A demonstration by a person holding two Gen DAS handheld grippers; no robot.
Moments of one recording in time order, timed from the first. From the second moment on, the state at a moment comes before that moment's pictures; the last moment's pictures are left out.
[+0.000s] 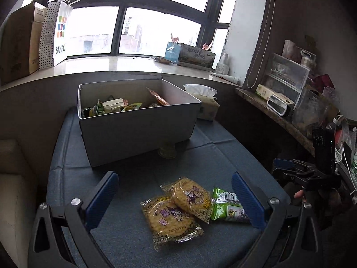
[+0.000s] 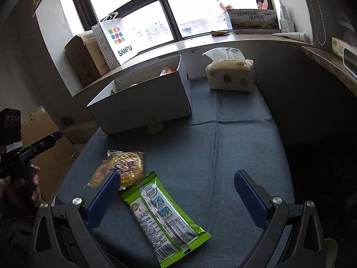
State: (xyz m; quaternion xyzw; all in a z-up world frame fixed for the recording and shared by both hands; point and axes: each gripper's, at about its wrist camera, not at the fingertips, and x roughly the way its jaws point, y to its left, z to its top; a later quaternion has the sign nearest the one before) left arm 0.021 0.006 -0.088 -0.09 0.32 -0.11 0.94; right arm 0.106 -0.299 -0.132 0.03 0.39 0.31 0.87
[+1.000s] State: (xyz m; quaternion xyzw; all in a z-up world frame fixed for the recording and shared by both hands) left arm 0.120 -0.055 -0.182 0.05 0.51 -0.23 0.83; right arm 0.076 -0.276 -0.156 -0.08 0.42 0.32 0.85
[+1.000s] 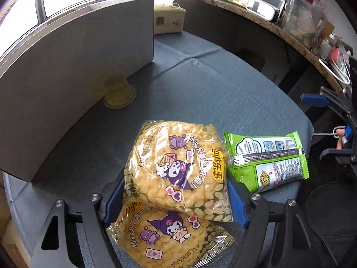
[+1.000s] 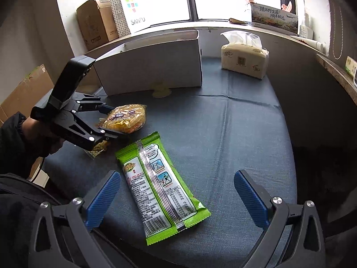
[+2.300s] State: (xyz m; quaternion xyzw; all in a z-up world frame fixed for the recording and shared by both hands) left arm 0.032 0.036 -0.063 -0.12 0.29 -0.09 0.95; right arm 0.140 -0.217 -0.094 -0.03 0.35 0.39 0.85
